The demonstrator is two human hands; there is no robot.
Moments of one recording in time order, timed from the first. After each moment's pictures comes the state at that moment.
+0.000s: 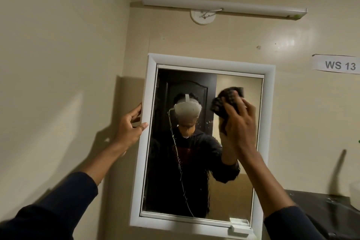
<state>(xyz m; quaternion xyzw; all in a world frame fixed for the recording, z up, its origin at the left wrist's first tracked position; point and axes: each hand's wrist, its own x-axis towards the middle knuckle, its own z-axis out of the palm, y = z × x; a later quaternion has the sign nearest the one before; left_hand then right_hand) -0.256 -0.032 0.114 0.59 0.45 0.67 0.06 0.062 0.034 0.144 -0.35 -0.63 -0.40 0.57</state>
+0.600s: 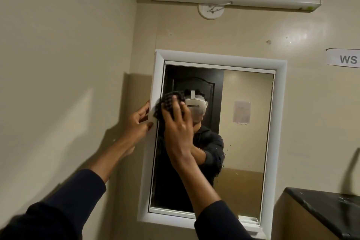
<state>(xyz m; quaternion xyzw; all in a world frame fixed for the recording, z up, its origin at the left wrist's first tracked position) -0.256 -0.040 0.114 0.59 0.43 0.67 0.15 -0.124 0.007 0.103 -0.29 -0.69 -0.33 0.58</state>
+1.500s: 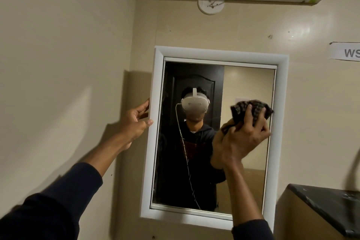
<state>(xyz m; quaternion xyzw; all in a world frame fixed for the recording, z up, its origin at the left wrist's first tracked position) -0.258 -0.049 0.116 0.59 0.44 0.66 0.14 0.004 0.015 0.103 -0.45 -0.44 -0.16 0.76</state>
